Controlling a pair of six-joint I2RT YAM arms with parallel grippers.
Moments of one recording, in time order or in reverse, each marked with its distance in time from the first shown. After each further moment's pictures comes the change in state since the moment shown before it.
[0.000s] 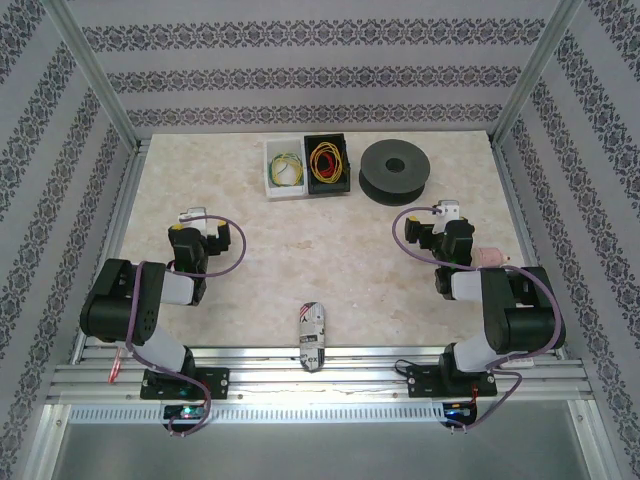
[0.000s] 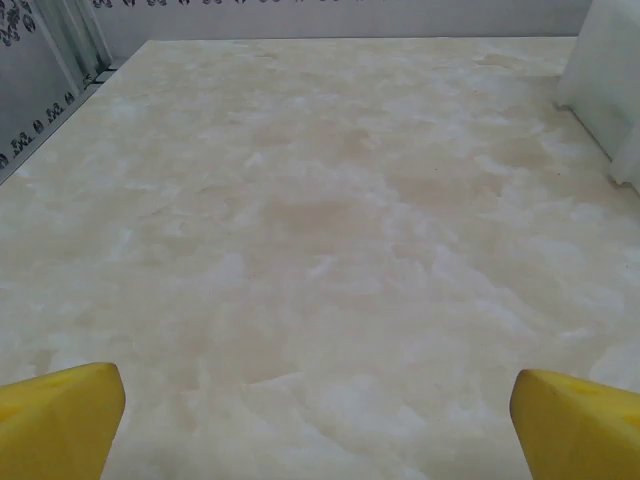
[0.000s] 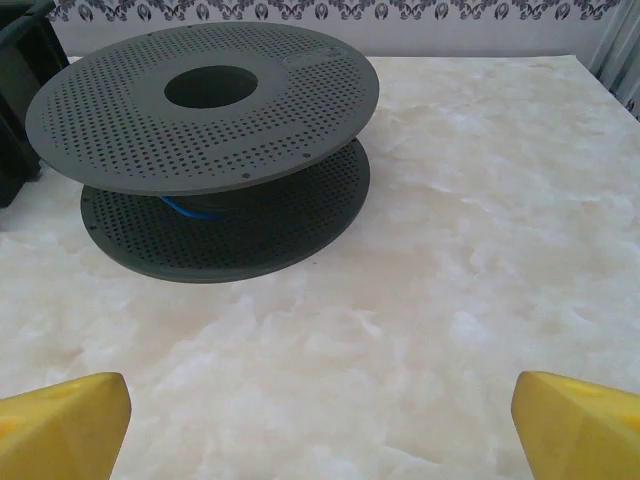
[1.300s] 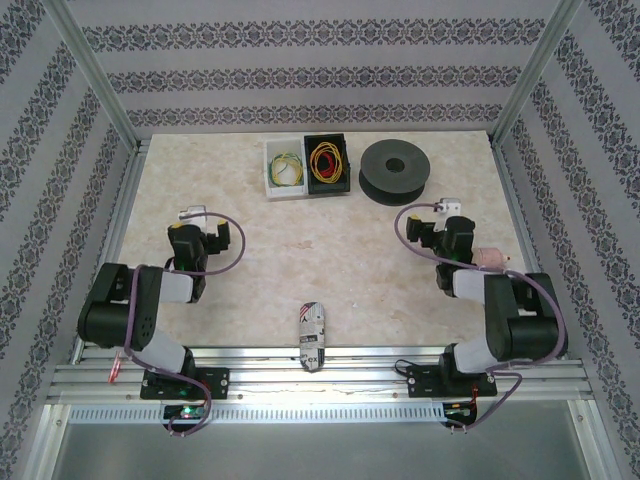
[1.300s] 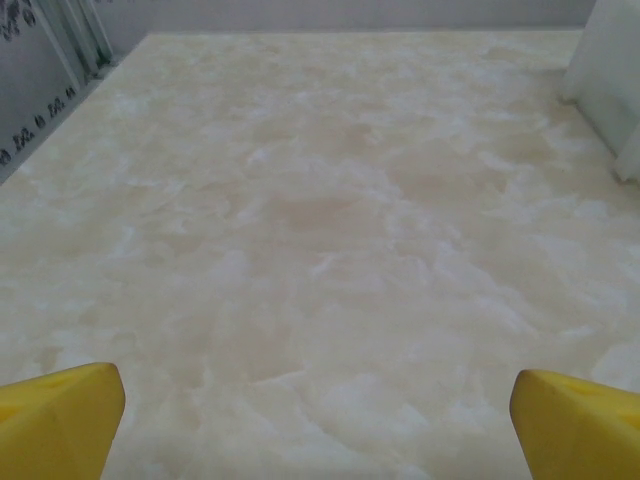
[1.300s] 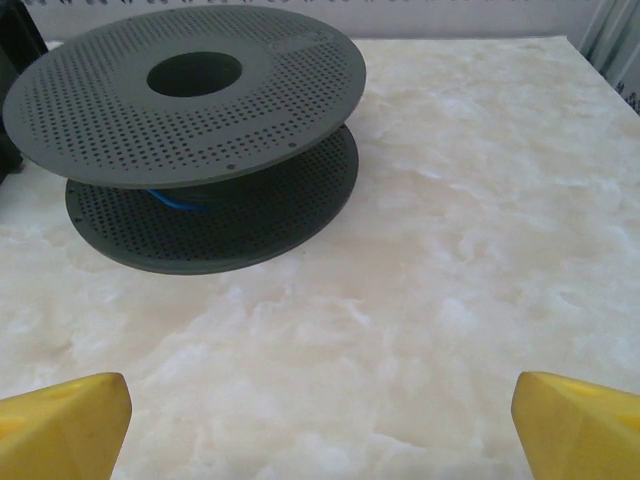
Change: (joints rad) left arm 0.000 -0.066 0.053 -0.168 -0.005 -0.002; right arm 0.000 -0.072 0.061 -0.188 0.027 0.014
